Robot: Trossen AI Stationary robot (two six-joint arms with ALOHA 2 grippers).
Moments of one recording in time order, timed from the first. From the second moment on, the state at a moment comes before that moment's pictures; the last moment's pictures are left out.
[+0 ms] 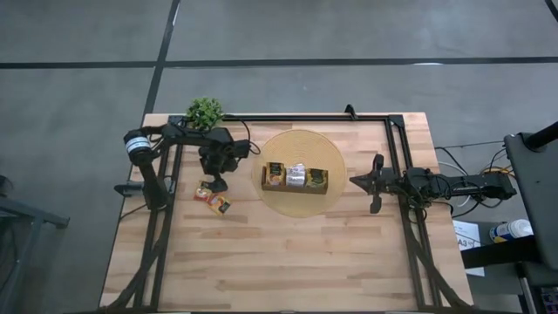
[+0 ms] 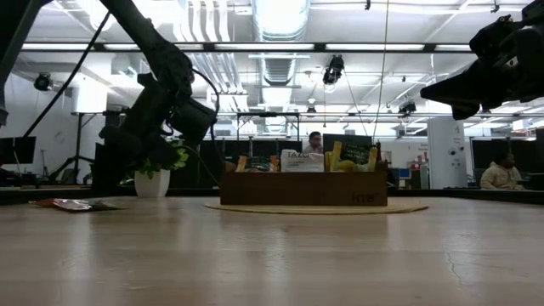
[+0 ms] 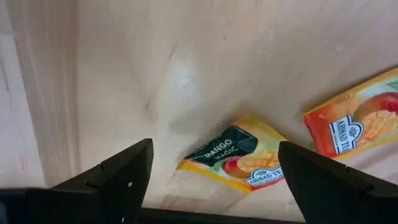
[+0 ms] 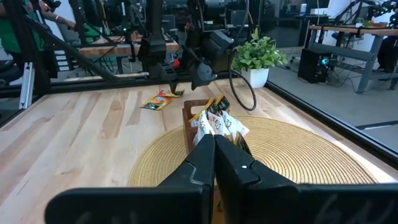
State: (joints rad) left arm 0.48 1.75 1.00 -1.18 0.01 0.09; right arm 0.05 0.13 0.01 0.04 0.23 0.08
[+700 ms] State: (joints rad) left arm 0.48 1.75 0.90 -1.13 0.05 0.14; right arm 0.05 0.13 0.01 0.04 0.23 0.08
